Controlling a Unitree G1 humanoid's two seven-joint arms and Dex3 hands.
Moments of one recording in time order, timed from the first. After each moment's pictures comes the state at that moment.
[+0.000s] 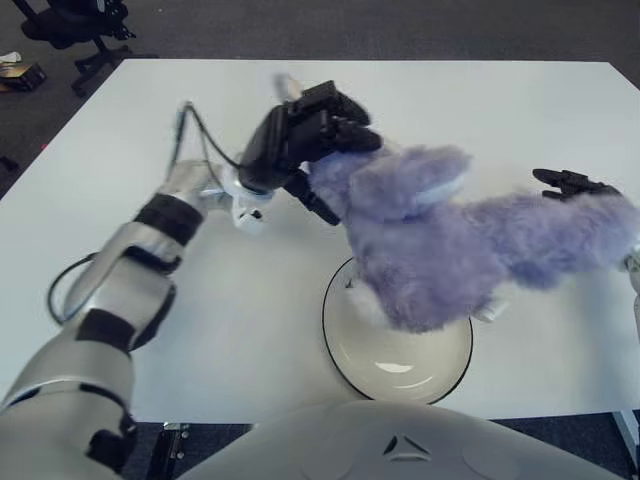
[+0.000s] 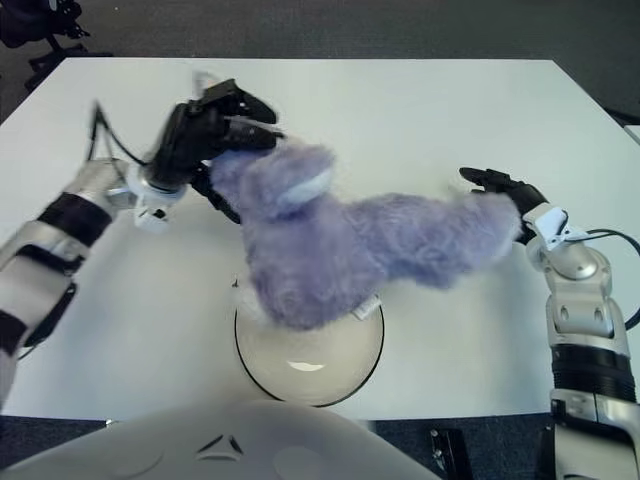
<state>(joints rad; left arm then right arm) -0.88 0.37 -0.58 0.83 0.68 -1.51 0.86 -0.09 -0.70 -0.26 0.22 -0.04 -0.01 0.39</state>
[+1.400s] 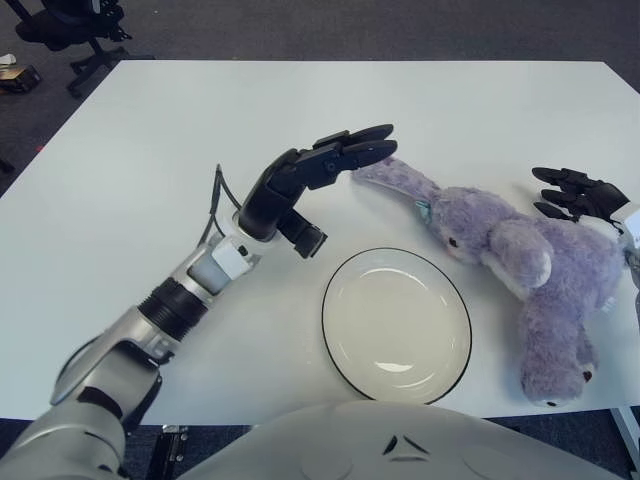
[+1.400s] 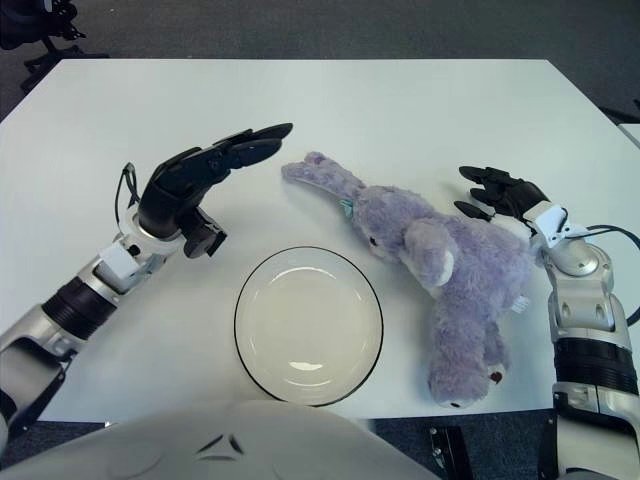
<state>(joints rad) -0.31 0.38 -0.48 -0.07 -0.08 -0.90 0.07 -0.10 -0.72 -0.26 0.25 -0.04 -0.04 0.39</state>
